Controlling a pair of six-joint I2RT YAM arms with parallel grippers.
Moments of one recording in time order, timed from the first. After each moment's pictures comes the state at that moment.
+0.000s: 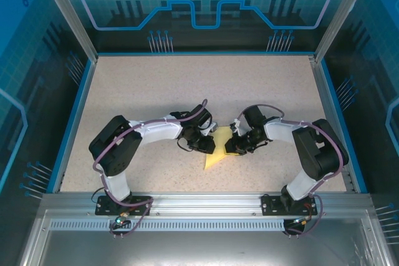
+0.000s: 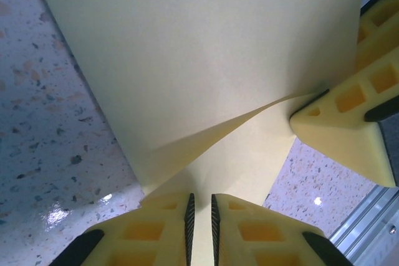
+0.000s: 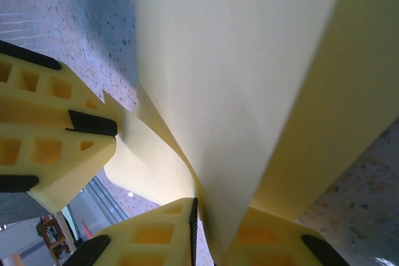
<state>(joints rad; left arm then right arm) -0.74 1.81 1.08 -0.50 0.44 -0.43 0.39 1.64 0.72 -0.42 -0.76 0.38</state>
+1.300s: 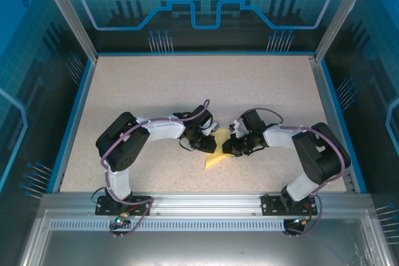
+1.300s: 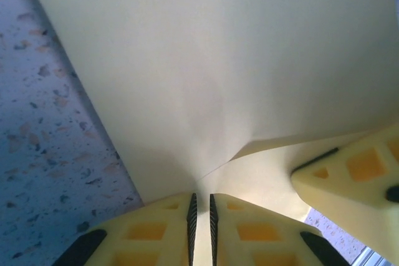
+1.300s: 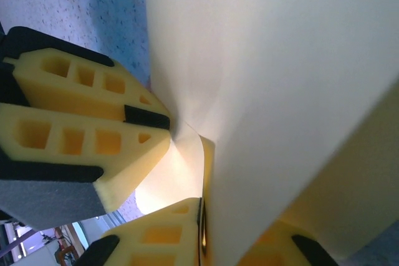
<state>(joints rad) -0.72 1.88 1.08 -0.41 0.45 -0.42 0.44 1.61 0.63 -0.21 -0.73 0.59</state>
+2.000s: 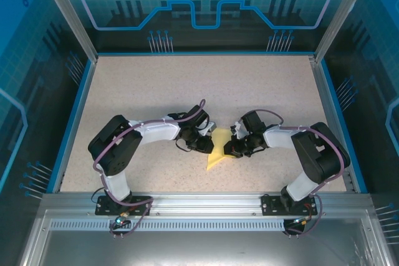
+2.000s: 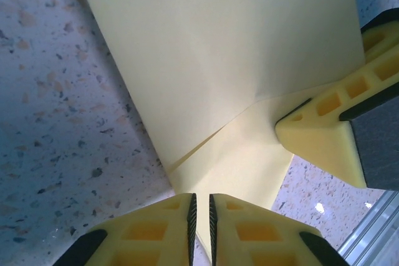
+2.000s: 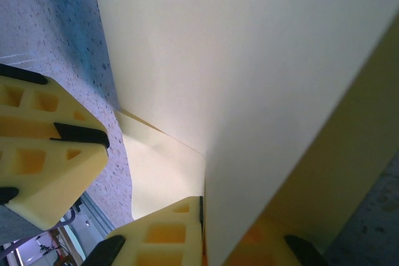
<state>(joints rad) -0.72 1.80 1.03 -0.42 0.45 -0.42 0.44 1.61 0.62 -0.21 -0.70 0.61</state>
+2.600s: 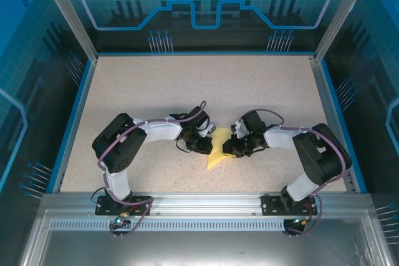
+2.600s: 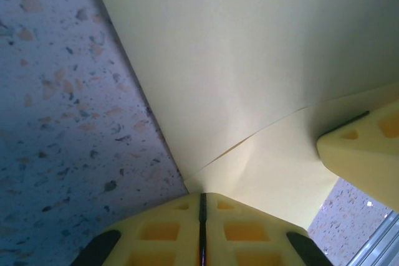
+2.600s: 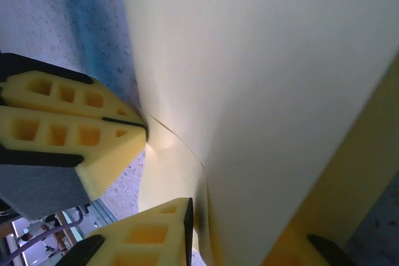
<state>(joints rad) -0.71 1.85 1.03 -0.42 0.45 -0.42 0.44 1.59 0.62 -0.20 -0.71 0.64</state>
